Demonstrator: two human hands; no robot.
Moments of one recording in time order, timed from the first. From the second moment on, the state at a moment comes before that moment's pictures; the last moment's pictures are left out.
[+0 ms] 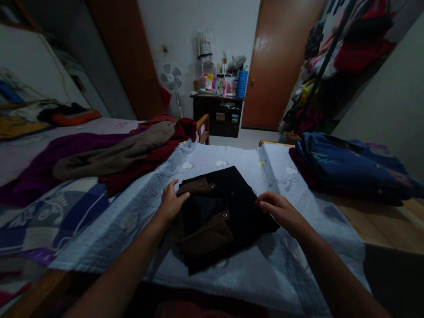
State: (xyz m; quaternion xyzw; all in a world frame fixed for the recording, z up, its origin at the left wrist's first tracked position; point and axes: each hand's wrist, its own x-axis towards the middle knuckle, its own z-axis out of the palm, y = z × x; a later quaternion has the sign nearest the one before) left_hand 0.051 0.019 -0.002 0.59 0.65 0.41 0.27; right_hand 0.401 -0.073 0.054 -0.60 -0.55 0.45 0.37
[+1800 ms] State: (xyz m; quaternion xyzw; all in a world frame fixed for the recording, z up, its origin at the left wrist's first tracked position) left_hand 0.054 0.010 0.061 0.40 0.54 0.39 0.63; right_hand 0.403 -0.021 0.035 -0.43 -0.21 0.75 0.46
